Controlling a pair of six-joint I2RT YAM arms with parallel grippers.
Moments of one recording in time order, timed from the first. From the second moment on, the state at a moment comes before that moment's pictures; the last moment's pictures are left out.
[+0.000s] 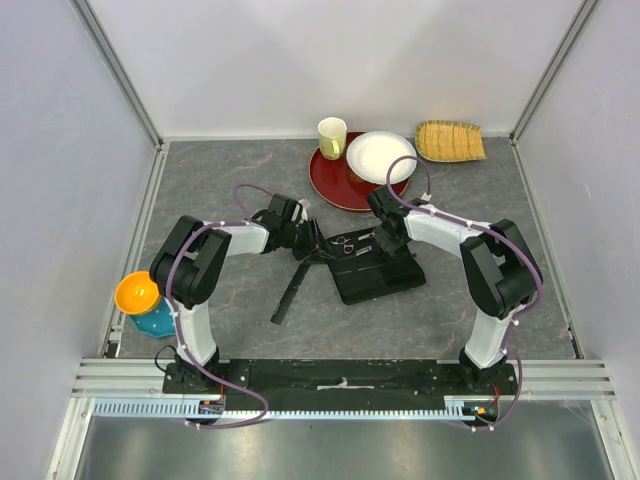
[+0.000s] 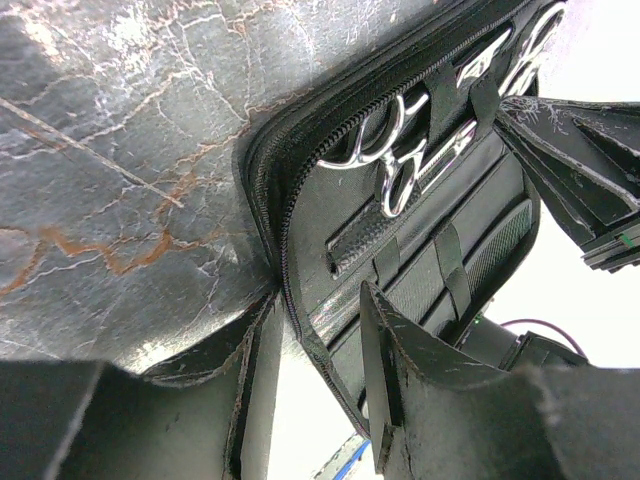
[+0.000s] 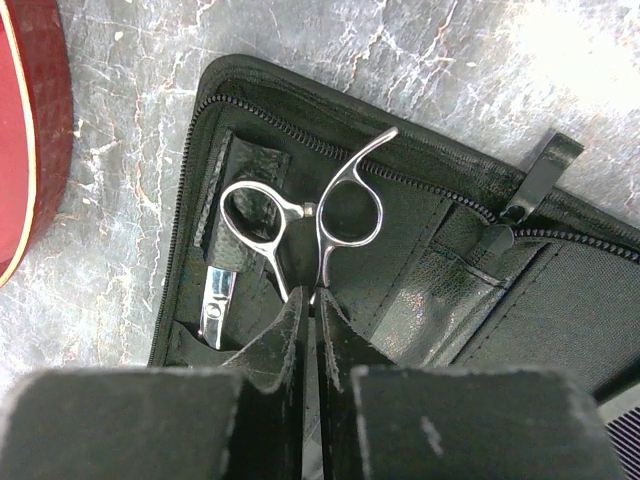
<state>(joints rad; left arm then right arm) -0.47 1.91 0.99 0.02 0.57 -0.80 0.52 1.83 1.18 -0.60 0.33 1.49</state>
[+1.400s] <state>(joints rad) -0.48 1.90 0.99 0.02 0.55 -0.80 0.40 1.74 1.21 -0.59 0.32 0.95</state>
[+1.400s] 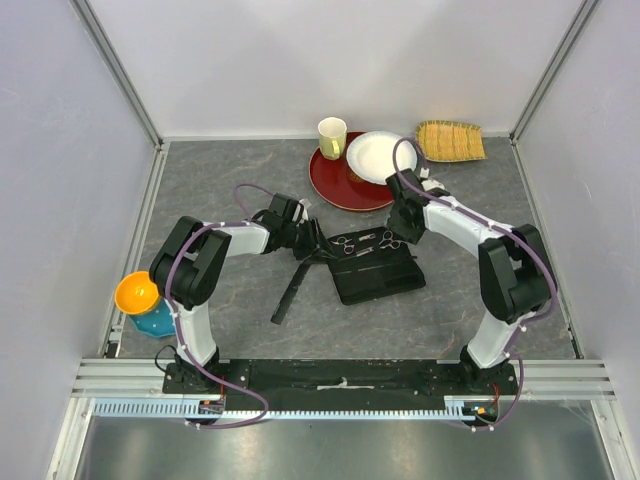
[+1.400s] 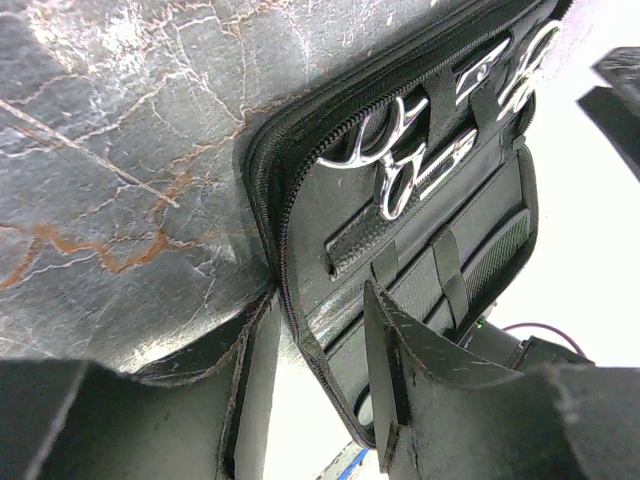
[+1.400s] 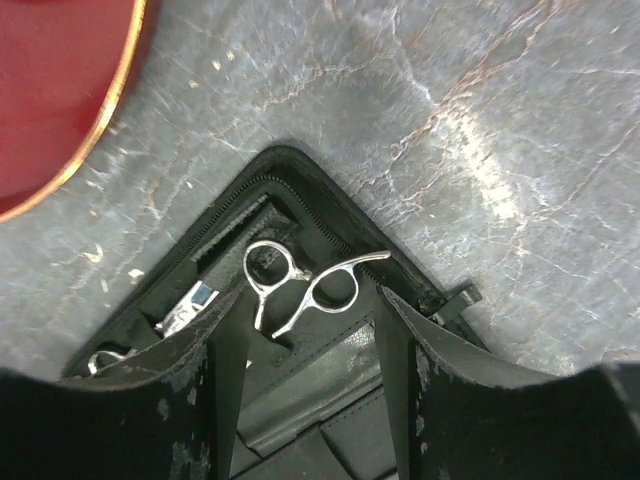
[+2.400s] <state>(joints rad) -0.48 1.90 0.98 0.02 0.55 -0.80 0.41 1.82 1.15 -0.42 0.12 0.87</state>
